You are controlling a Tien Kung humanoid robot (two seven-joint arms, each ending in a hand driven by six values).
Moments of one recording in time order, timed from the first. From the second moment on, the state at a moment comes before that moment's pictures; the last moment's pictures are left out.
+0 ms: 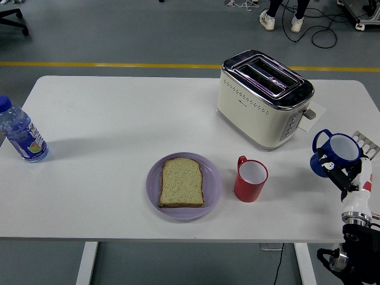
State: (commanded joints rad) left arm -0.08 0.01 -0.26 -0.20 0.03 0.21 0.05; right arm 0.14 -0.15 1.14 1.12 -0.79 -0.56 0.60
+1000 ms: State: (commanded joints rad) left arm -0.08 0.01 -0.26 -0.20 0.03 0.21 0.05; right arm 0.07 -0.21 1.30 1.72 -1.34 -0.45 -0.14
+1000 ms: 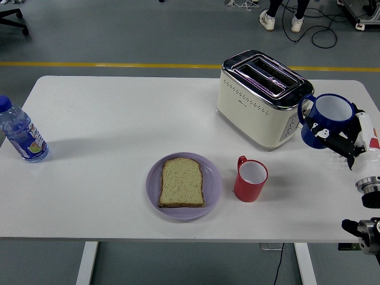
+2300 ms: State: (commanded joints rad) left arm -0.08 0.01 -0.26 -0.20 0.02 0.21 0.05; right arm 0.59 -0.23 0.79 1.68 -1.92 -0.31 -0.65
